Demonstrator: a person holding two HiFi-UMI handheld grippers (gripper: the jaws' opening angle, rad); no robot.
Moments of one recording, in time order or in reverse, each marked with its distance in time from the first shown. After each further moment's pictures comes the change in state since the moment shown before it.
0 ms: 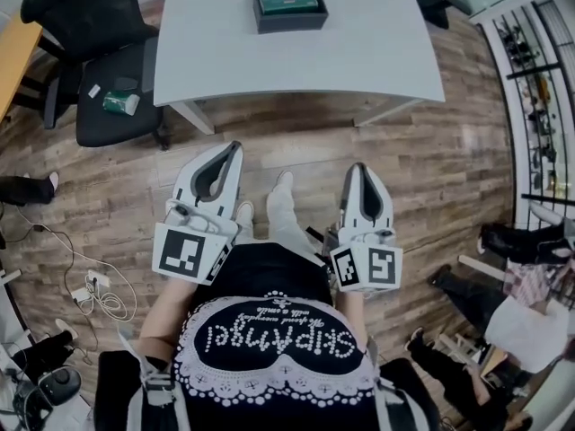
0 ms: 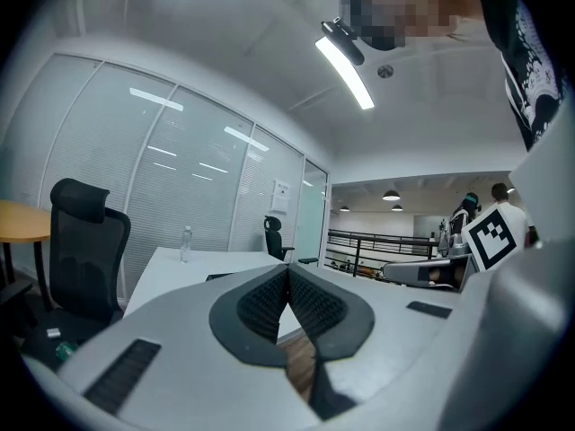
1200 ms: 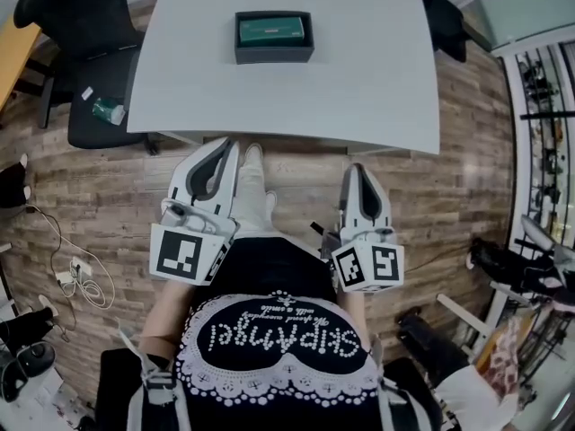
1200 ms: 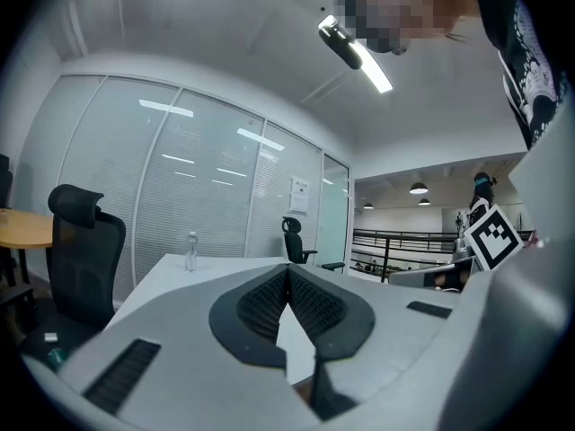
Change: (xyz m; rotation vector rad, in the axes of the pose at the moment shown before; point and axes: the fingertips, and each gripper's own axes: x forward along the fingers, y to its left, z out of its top) left arm 0.162 0.005 0.013 0.014 -0.014 0.162; right arm 0.140 -0.120 0.021 0.075 0.082 0.151
